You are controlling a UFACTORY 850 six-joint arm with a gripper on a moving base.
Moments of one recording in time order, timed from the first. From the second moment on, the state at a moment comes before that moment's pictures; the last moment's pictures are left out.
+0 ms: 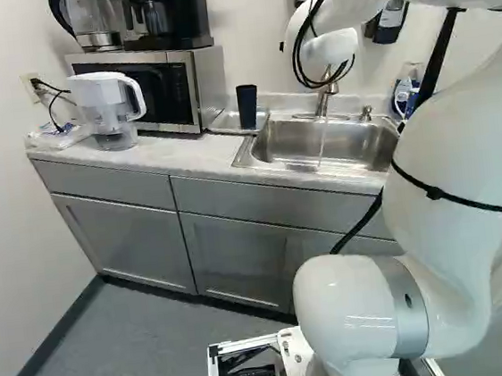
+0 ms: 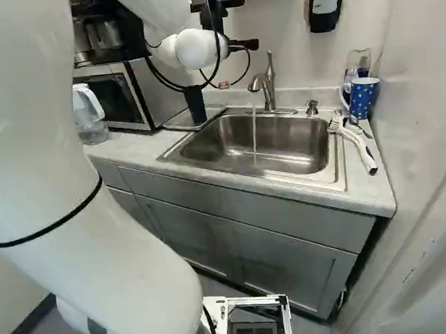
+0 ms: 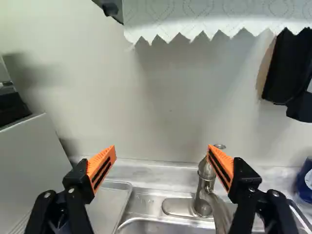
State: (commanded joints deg) arm -13.7 -1.3 -61.0 0.9 27.7 1.7
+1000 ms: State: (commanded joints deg) arm -16.1 -4.3 -70.0 0.9 17.7 1.7
